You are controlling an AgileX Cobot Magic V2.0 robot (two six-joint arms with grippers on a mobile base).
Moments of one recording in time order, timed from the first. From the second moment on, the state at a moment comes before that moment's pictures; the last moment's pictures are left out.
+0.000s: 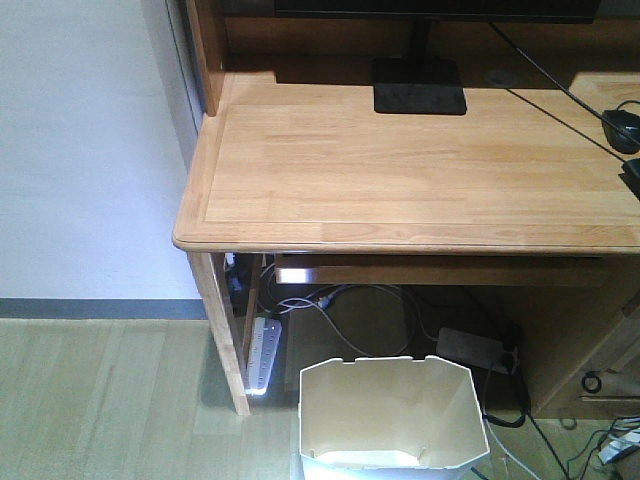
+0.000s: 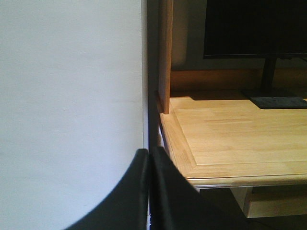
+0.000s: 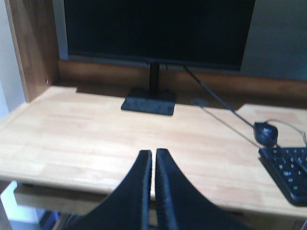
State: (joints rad) left arm -0.02 -0.02 0.03 -0.31 0.13 0.26; right arm 0.04 0.23 -0.32 0.11 0.36 -0.17
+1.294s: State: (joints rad) left arm -0.02 -0.02 0.03 -0.31 0.13 0.26; right arm 0.04 0.34 -0.32 0.11 0.36 -0.17
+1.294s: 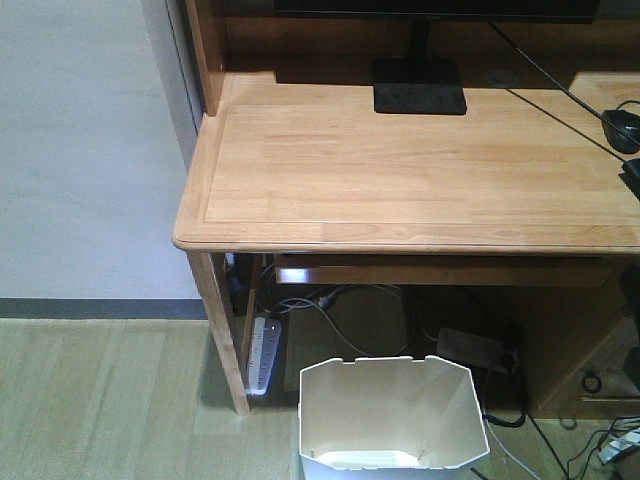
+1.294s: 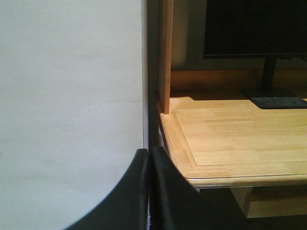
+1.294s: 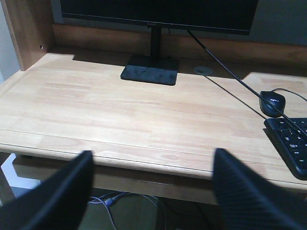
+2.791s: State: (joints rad) left arm -0.02 -0.02 0.03 -0.31 0.13 0.26; right arm -0.09 1.62 -0.67 0.11 0.47 -0.13
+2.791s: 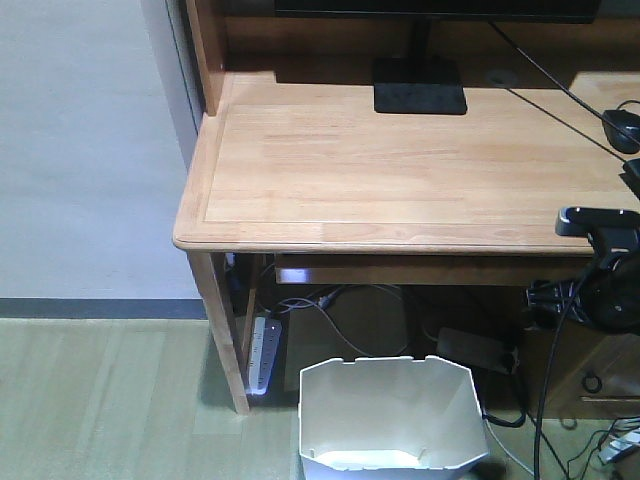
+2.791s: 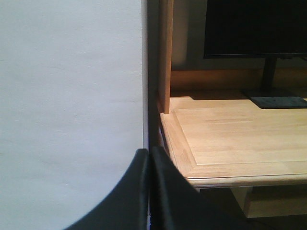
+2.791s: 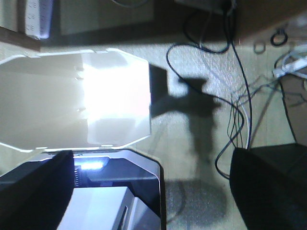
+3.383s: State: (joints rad) left arm -0.02 -0.02 0.03 -0.31 0.13 0.26; right arm -0.11 2.29 -0.97 0.13 0.31 -0.31
